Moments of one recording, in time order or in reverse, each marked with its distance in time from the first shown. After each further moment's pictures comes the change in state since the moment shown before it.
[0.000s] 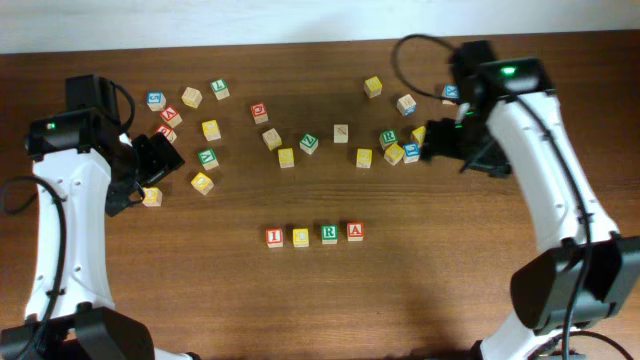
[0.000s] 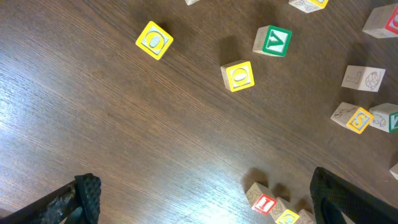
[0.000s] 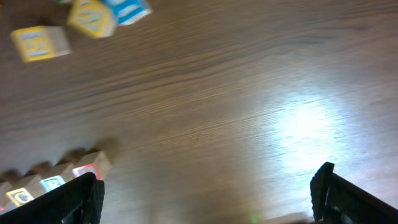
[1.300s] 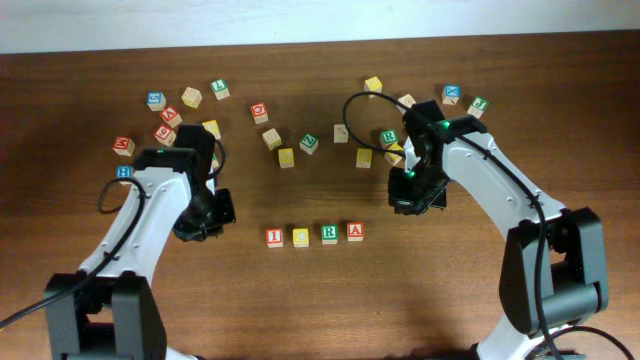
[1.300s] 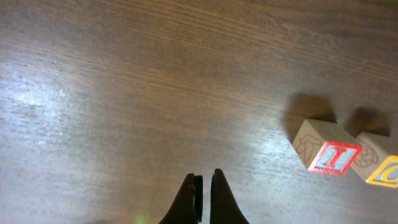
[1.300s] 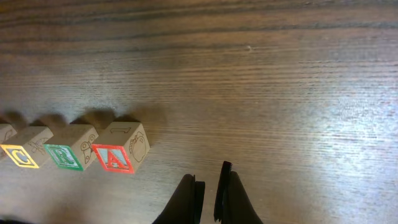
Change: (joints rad) left arm -0.271 0.032 -0.402 0.182 -0.004 0.132; right arm 0.147 0.009 -0.452 0.386 -0.310 -0.043
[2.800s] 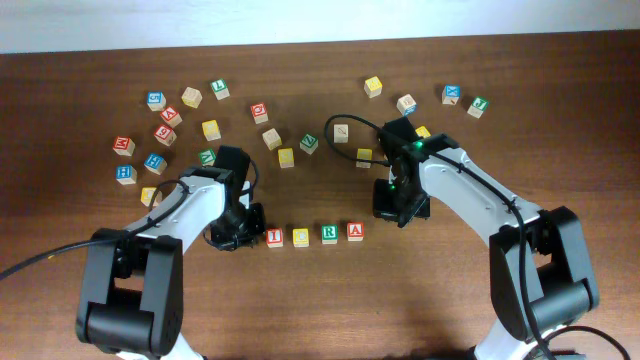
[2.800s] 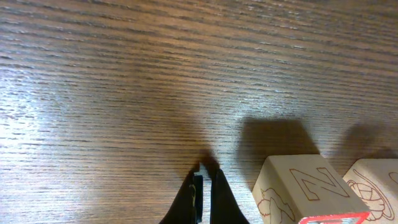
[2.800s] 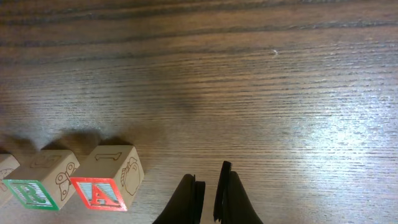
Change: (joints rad) left arm -0.121 0.139 -0.145 0.276 0.136 -0.022; right arm 0.112 0.000 -0.096 0.148 0.111 0.111
